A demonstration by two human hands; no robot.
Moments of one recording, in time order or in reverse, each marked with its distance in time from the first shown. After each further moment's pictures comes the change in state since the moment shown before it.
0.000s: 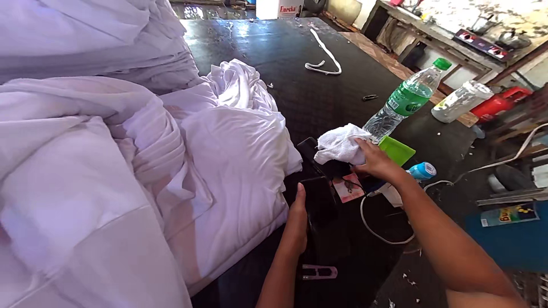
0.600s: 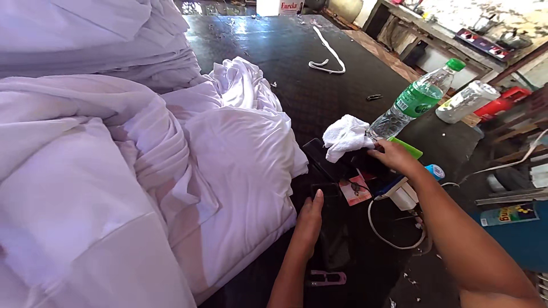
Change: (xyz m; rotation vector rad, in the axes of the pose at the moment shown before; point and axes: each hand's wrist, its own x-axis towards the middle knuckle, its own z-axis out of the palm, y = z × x) left_hand 0.006 0.000 -0.004 0.201 -0.067 -0.060; right_hand 0.013 0.017 -0.020 0.024 0.001 0.155
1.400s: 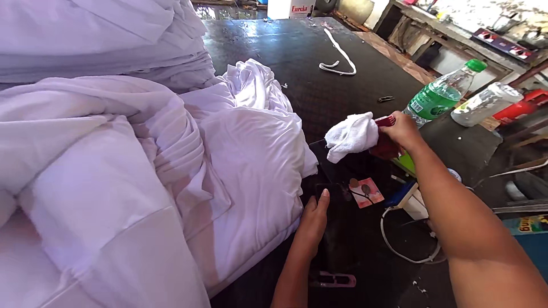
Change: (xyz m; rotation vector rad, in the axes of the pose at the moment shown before) left_hand -0.010 0.014 -0.010 0.047 0.050 0.029; right_hand 0.050 -0.032 -0.026 0.126 0.267 0.026
